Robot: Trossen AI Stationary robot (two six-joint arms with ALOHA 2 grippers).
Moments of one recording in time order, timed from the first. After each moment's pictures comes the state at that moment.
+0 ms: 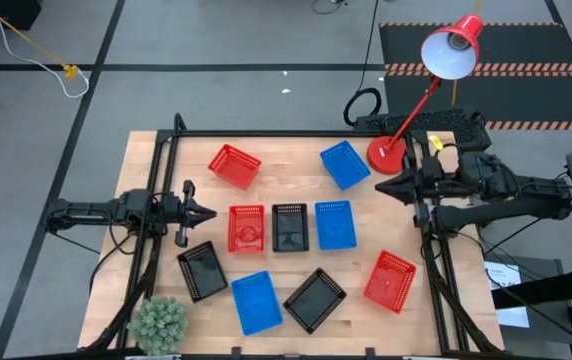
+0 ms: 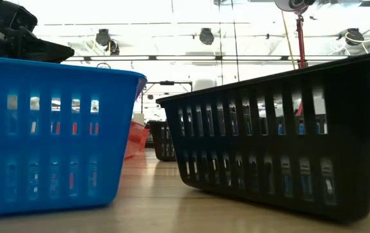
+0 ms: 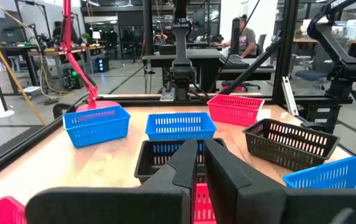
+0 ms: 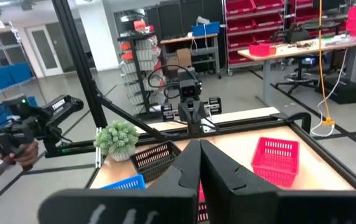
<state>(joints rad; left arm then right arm) -0.02 0.00 0.01 0.02 0.02 0.02 0.02 0.59 0.82 -0.30 0.00 0.17</state>
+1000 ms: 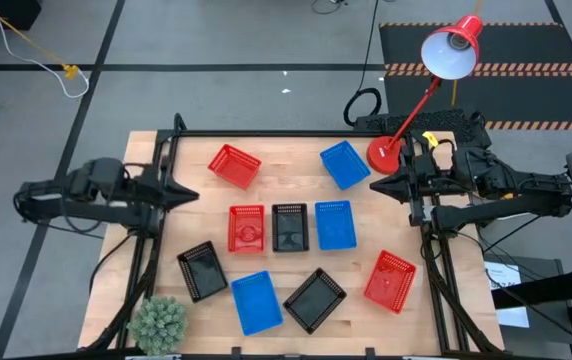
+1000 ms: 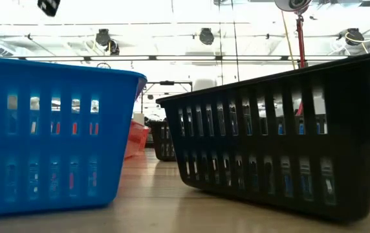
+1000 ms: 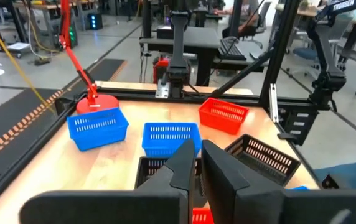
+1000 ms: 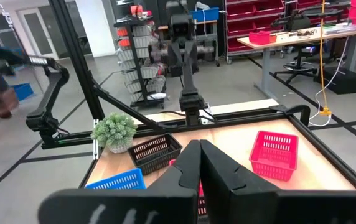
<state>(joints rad) -0.02 0.45 0.79 -0.51 0.02 -0.06 0.02 0.66 0.91 -0.35 0.00 0.16</state>
